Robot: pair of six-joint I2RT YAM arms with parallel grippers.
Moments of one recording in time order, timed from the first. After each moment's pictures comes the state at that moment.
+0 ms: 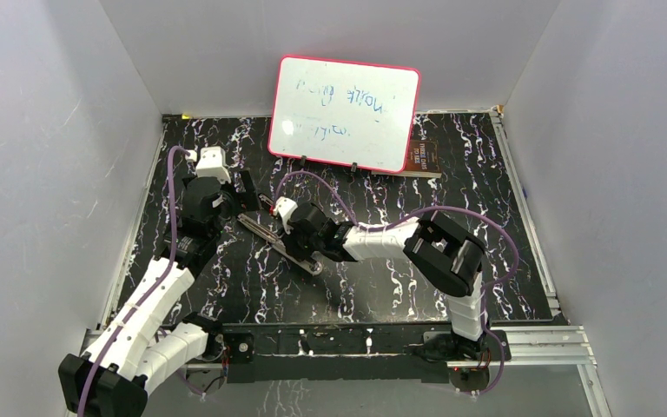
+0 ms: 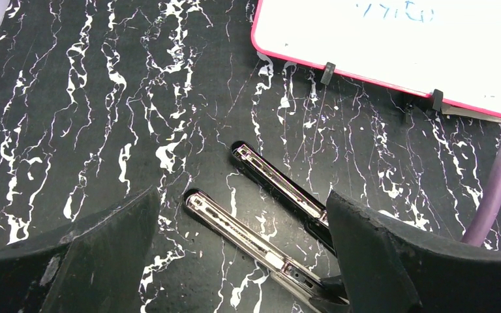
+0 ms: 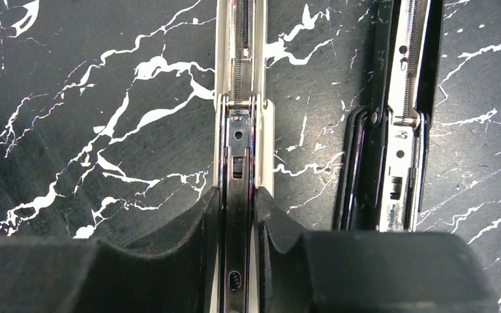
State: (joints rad) left arm -0.35 0.89 0.79 -0.26 -0.31 -0.23; right arm 1.07 1.95 1.17 0.10 -0.05 0.12
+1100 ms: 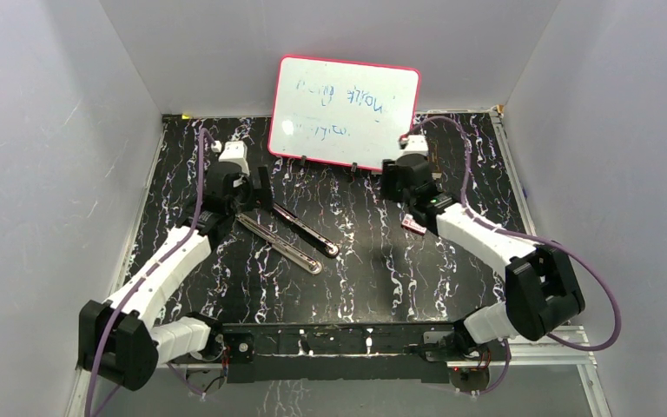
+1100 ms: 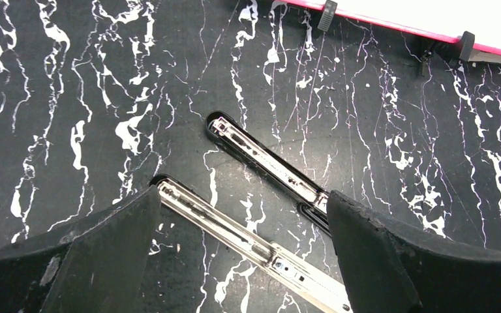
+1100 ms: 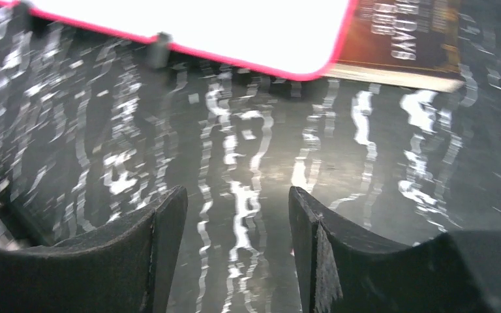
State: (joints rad) left arm -0.35 1.12 0.85 -0.27 -0.23 -0.25; right arm 0.59 1.41 0.92 -0.04 0.25 0.31
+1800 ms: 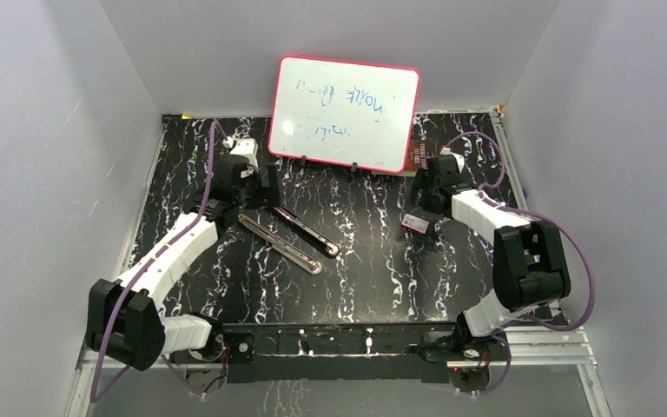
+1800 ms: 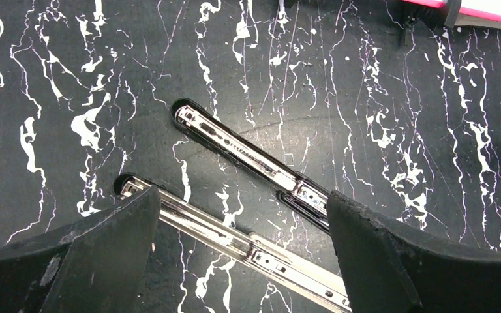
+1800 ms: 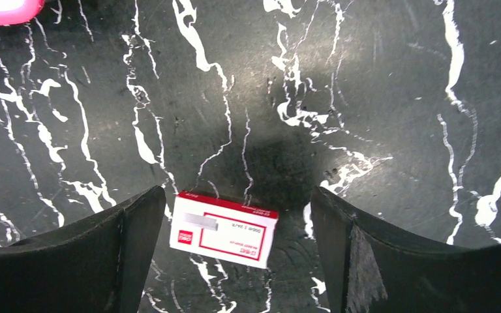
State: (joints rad) left arm -0.35 1.25 0.94 -0.33 -0.12 -0.27; right arm 0.25 1.56 0.93 -0.28 0.21 0.44
